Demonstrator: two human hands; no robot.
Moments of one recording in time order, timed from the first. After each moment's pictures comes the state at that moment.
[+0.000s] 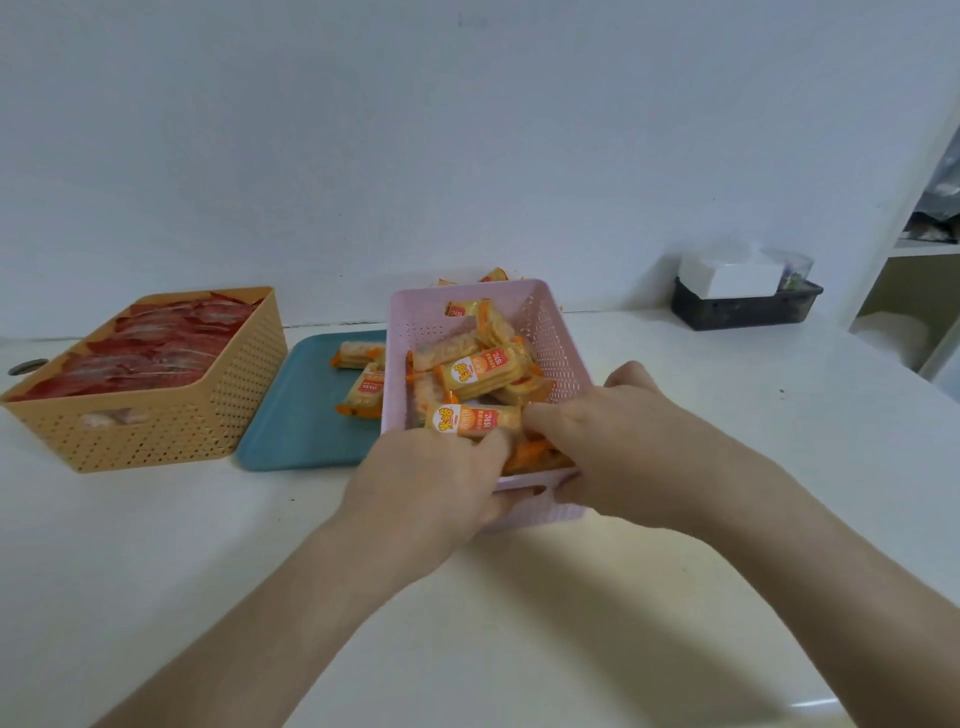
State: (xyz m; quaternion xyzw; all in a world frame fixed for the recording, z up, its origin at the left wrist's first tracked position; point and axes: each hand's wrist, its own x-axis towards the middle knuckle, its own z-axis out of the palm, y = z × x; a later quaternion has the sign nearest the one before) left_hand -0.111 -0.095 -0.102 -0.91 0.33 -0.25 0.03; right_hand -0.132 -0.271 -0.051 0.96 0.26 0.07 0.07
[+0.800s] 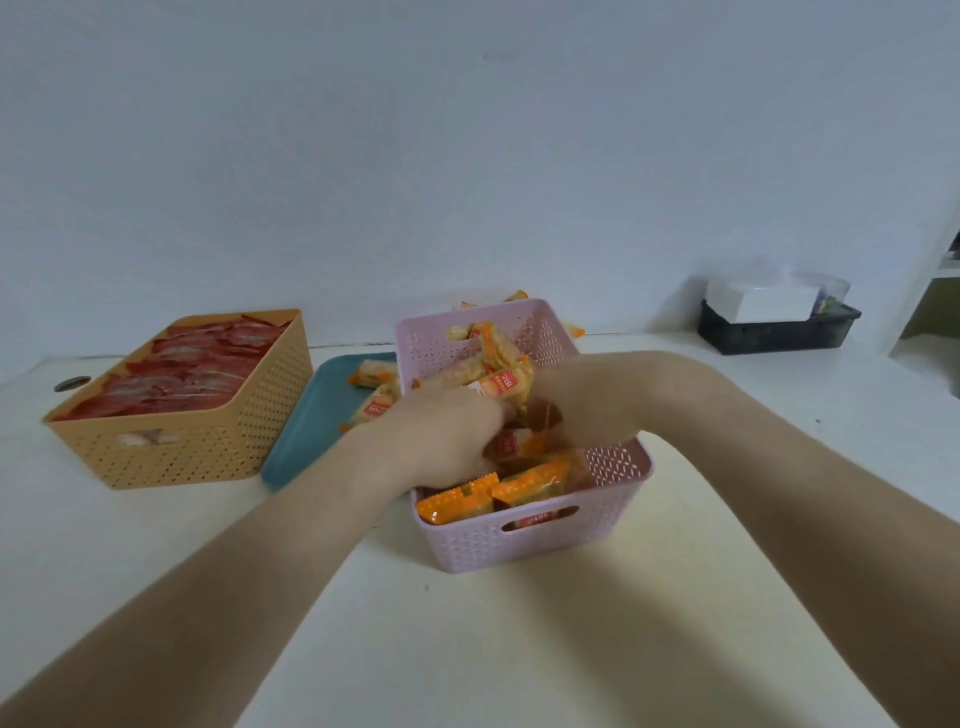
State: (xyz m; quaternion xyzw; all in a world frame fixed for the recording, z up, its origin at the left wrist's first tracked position) left_hand -0.040 -0.095 -0.070 -0.95 0.30 0.00 0.05; right_hand -0.051 -0.254 -0.030 0.96 0.24 -0.10 0.06
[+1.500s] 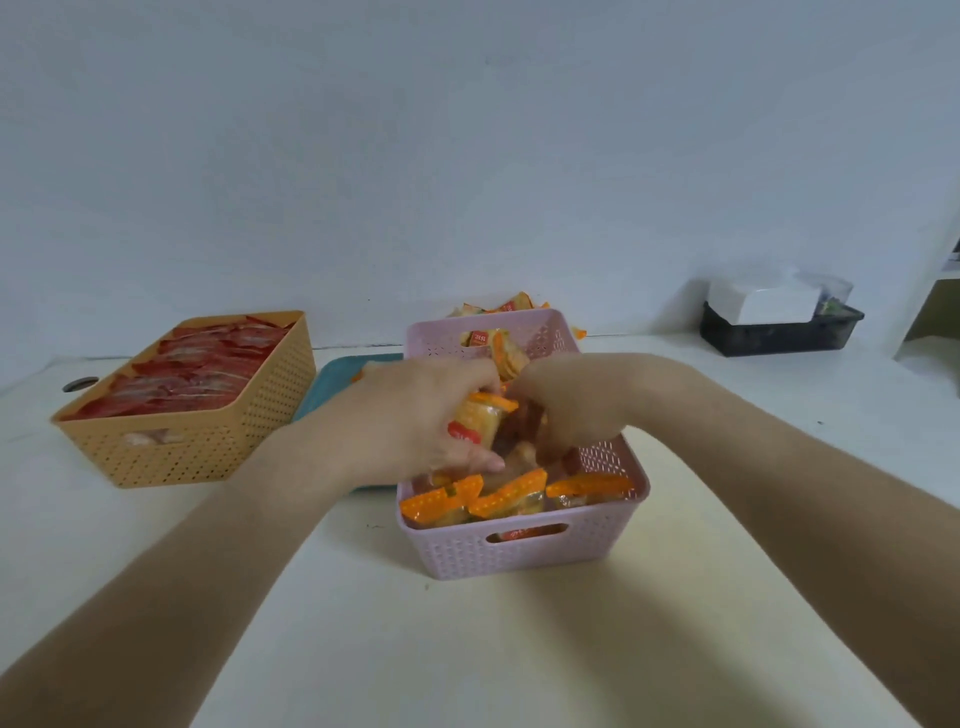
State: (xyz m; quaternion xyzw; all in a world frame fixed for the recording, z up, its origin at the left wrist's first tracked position) left_hand -0.069 -0.071 -0.039 -0.96 0.28 -0.06 -0.08; right_hand -0.043 -0.250 -0.033 0.95 0.30 -0.12 0.01
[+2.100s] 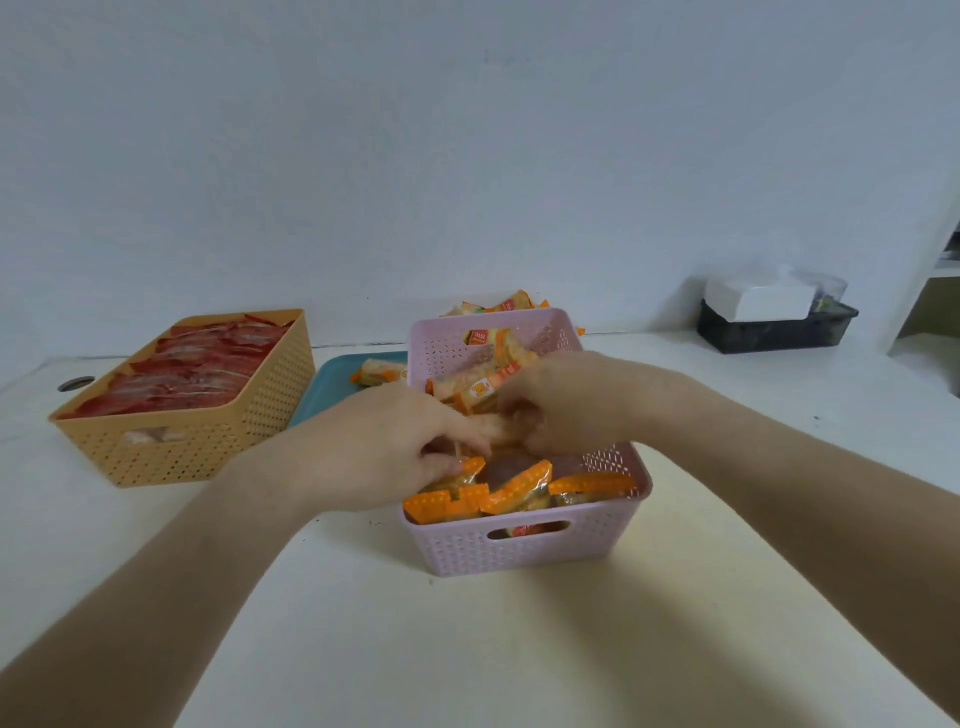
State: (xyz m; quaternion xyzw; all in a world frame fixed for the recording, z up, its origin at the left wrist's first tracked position) left_hand -0.087 -0.054 -0.042 -0.95 0.30 0.03 -0.08; right_hand -0.047 -0.247 -0.045 0.95 0.31 -0.01 0.00
